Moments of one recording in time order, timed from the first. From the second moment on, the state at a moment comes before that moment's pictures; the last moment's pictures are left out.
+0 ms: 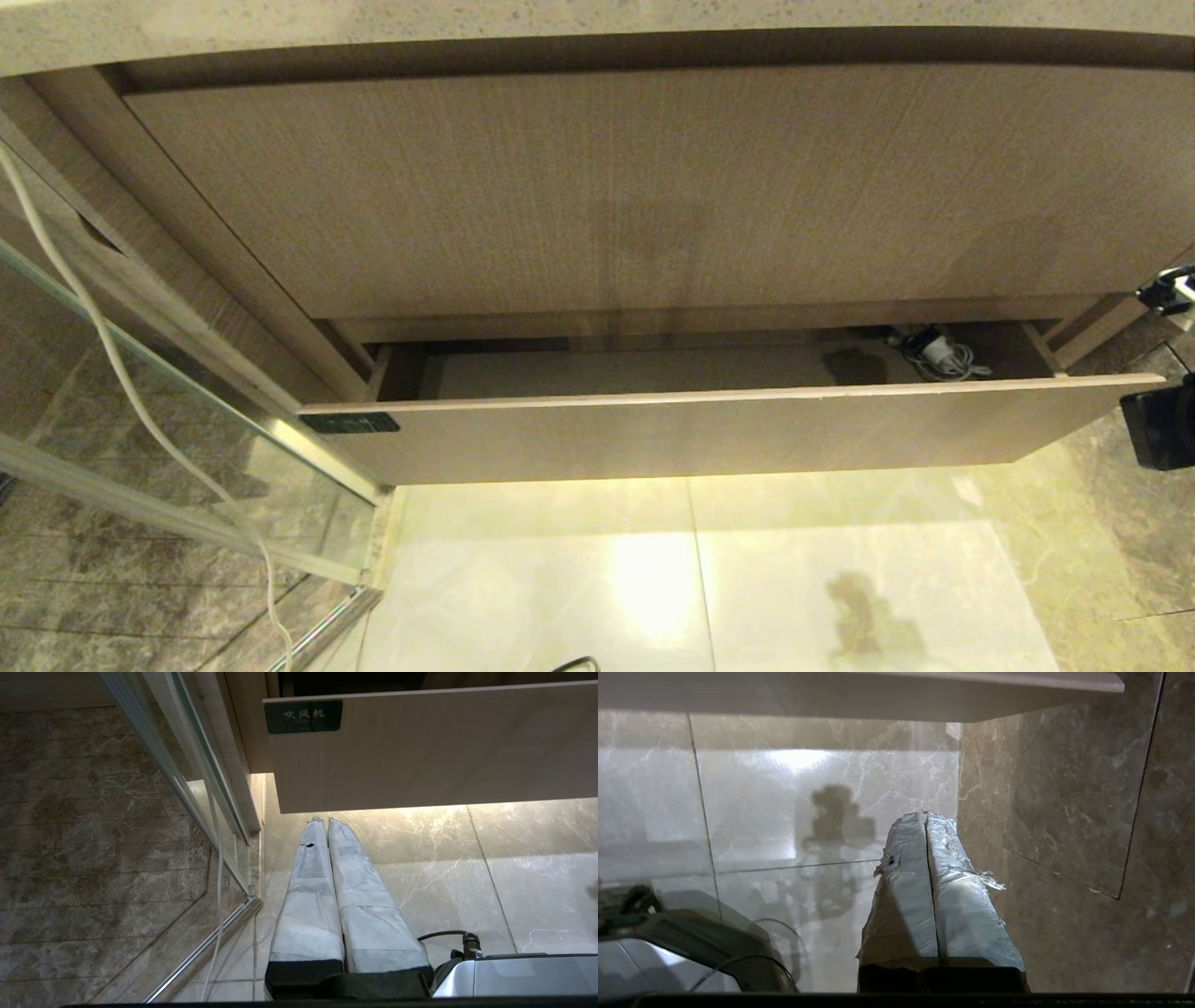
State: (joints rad) left arm 0.00 0.00 0.00 0.00 0.00 0.00; right arm -0.11 1.34 -0.88 0.15 -0.18 -0.22
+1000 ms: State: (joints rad) left arm 0.00 0.00 0.00 0.00 0.00 0.00; right arm -0.28 1.75 -1.18 0.19 -0.18 -0.28
